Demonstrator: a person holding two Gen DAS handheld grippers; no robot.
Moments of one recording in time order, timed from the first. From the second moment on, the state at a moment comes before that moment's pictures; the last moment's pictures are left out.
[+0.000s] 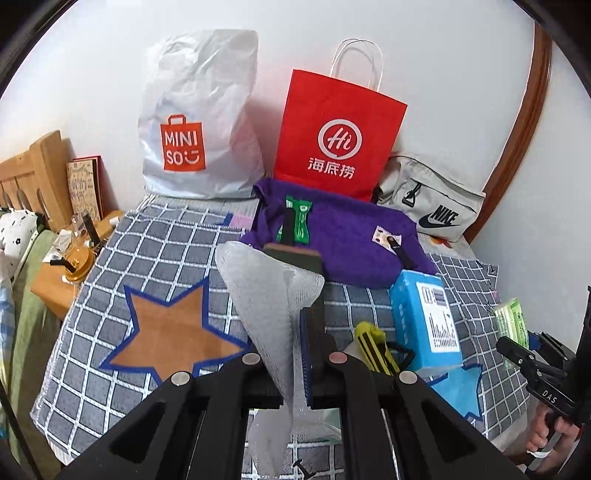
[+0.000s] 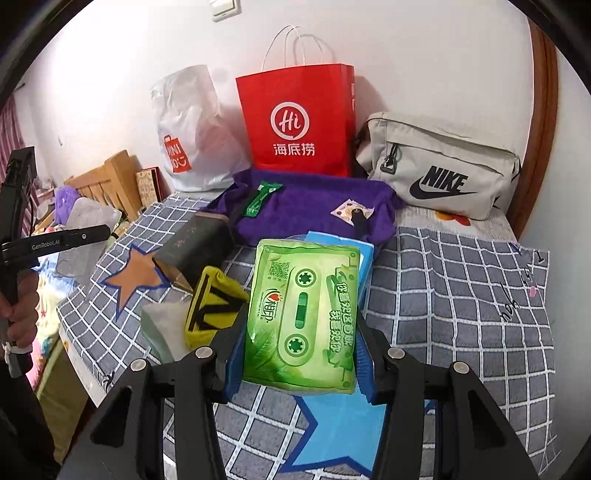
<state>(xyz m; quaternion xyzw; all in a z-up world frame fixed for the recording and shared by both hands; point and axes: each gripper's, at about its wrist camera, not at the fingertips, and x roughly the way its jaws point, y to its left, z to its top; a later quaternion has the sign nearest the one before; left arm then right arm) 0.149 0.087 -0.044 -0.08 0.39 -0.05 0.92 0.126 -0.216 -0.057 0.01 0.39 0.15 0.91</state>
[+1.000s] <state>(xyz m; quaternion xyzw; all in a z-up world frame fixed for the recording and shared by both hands) 0.234 0.077 -0.041 -0.07 0.41 -0.05 0.91 0.224 -0.209 -0.033 0.01 0.38 0.16 0.91</state>
